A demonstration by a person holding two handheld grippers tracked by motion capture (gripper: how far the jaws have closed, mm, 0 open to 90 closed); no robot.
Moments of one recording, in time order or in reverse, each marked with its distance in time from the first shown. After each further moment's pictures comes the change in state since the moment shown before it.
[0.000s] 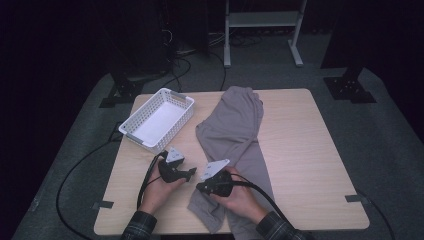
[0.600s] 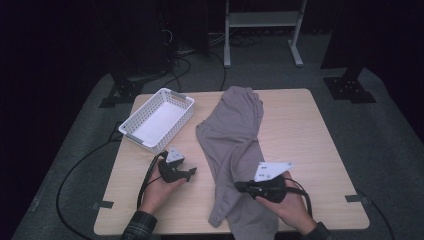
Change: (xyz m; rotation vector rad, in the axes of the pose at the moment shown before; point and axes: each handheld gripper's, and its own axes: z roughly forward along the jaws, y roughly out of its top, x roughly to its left) left arm 0.000 0.000 0.000 0.002 0.002 -0.001; right arm -0.007 -0.060 -0.121 -0.150 -0.045 0.071
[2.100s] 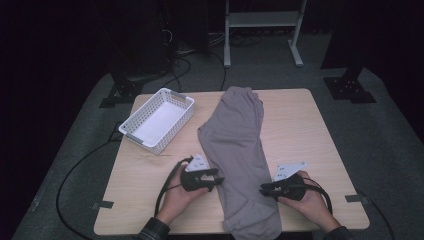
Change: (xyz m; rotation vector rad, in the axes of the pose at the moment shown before) left arm -0.092 0.034 0.005 -0.077 -0.339 0.119; right arm -0.051 -0.065 -0.009 0.210 -0.020 0.035
